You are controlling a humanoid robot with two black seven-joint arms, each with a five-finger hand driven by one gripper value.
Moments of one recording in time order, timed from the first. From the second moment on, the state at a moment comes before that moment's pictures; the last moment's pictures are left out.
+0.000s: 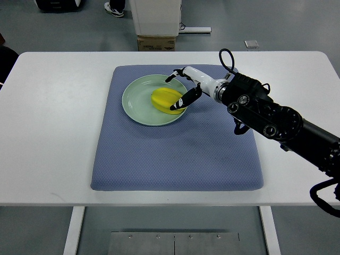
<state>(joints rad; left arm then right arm) -0.01 0.00 -0.10 -0.22 0.09 0.07 -0.21 1.07 0.00 0.40 0.69 -1.07 0.04 -0.07</state>
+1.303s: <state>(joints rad) -0.01 0.00 -0.10 -0.22 0.09 0.07 -0.21 0.81 -0.09 0.89 0.73 -0.72 -0.11 0.00</state>
